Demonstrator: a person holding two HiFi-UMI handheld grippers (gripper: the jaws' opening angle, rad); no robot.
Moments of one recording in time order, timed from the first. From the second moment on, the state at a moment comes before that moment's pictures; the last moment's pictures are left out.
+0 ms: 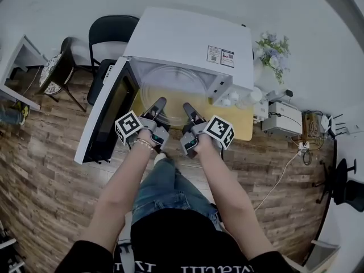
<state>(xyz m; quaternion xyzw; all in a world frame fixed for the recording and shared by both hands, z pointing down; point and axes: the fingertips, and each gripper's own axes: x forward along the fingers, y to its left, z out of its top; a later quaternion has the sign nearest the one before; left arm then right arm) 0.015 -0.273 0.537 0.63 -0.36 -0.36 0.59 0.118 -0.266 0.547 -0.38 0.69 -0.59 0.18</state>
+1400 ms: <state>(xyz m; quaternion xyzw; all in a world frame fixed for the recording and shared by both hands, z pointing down) 0.043 -0.194 0.345 0.81 -0.15 -0.32 0.46 0.154 -0.188 0.335 -0.34 0.85 -0.32 0.23</state>
